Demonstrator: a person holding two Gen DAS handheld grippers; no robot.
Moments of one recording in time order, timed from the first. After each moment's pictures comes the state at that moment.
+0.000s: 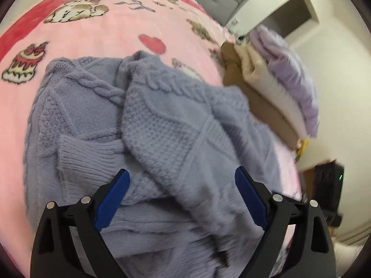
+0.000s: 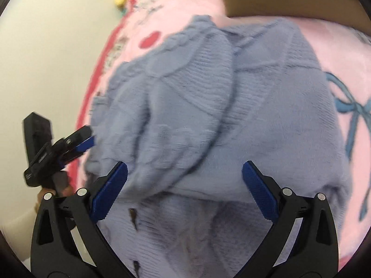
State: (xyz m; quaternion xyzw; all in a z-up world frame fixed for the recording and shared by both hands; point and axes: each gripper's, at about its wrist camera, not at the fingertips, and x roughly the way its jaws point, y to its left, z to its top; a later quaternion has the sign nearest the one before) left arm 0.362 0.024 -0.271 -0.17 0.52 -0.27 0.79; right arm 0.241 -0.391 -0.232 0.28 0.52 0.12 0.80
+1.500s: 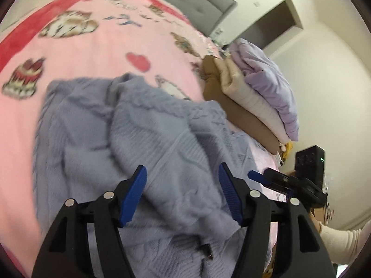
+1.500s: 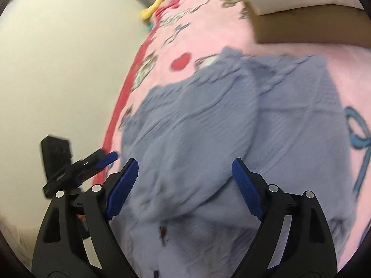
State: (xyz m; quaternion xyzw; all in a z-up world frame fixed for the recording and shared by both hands) left arm 0.354 0.038 -0.240 -0.18 0.49 -0.32 0.79; right arm 0.269 -0.417 -0.209 0.31 0.48 0.14 0.81
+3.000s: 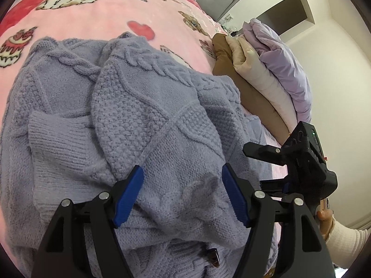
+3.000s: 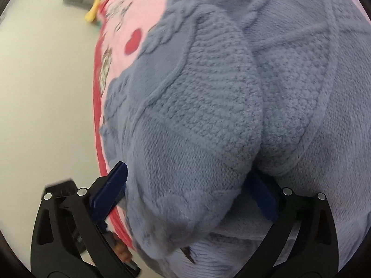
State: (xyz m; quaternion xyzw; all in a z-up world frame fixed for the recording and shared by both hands) left arm 0.349 0.010 -0.290 -0.18 0.54 -0.30 0.77; right arm 0.298 -0.385 -0.275 0.44 0.58 0.09 0.67
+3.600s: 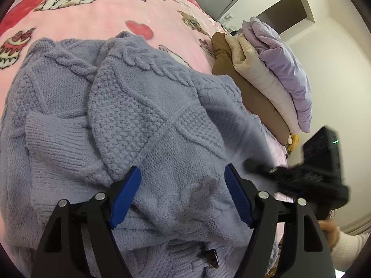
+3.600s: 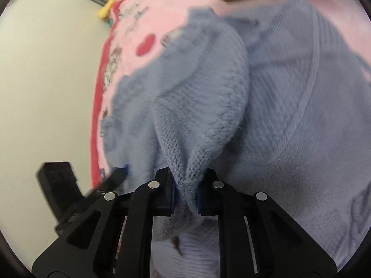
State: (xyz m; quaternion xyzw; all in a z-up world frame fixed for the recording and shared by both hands) left arm 0.350 0.001 -0.288 -0.18 0.54 -0.29 0.77; right arm 0.278 -0.381 -0.227 0.37 0.54 0.08 0.76
